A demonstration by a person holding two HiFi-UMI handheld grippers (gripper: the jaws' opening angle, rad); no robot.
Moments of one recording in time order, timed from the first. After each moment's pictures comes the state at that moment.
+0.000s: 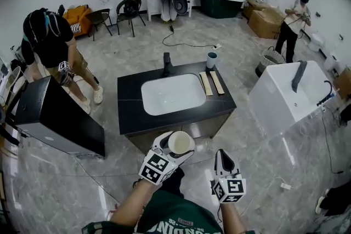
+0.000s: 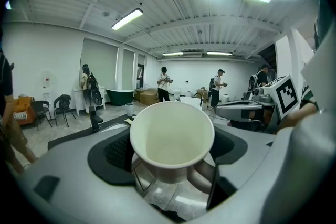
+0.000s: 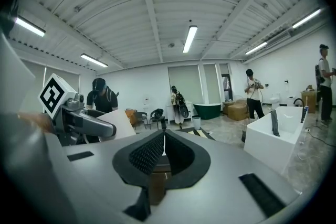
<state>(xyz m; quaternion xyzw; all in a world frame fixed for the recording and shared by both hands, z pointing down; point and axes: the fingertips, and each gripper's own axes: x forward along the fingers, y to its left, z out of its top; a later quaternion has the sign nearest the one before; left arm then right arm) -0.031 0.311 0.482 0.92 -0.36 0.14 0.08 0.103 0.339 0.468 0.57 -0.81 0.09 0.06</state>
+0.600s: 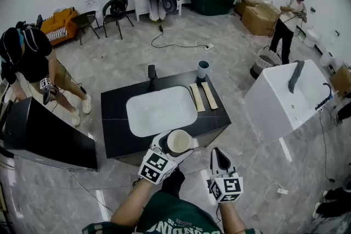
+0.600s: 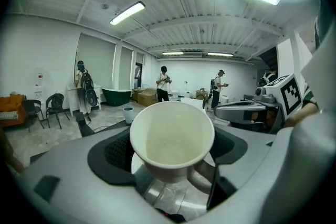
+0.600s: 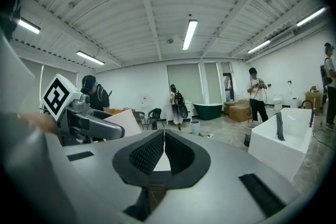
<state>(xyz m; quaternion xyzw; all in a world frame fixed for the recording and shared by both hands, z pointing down) 0.008 0.139 0.495 0.92 -0.34 0.14 0.09 0.122 0.173 0.477 0.57 -0.81 0.09 0.06</state>
